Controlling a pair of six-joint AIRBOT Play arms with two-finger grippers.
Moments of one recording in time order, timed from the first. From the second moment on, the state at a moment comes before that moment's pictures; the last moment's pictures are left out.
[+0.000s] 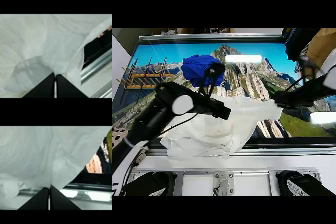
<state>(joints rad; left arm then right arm) -0.73 -1.21 1.34 1.42 -1.18 -1.76 0.16 -1.09 1.33 -1.40 1.55 1.81</state>
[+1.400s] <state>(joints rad) -0.73 -1.52 1.44 1.39 -1.13 -1.76 0.52 -1.42 1.15 -1.91 1.23 1.96</state>
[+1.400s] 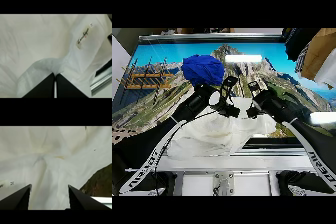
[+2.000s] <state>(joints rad) -0.73 -1.52 1.44 1.39 -1.15 -1.76 0.57 -1.54 1.15 -2.10 1.23 2.12</state>
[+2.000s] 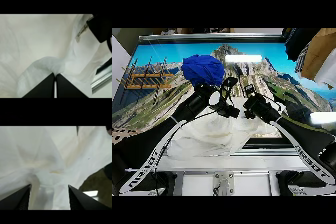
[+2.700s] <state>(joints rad) -0.73 -1.52 1.44 1.39 -1.18 -1.76 0.54 -1.50 1.15 -2.16 1.45 1.98</state>
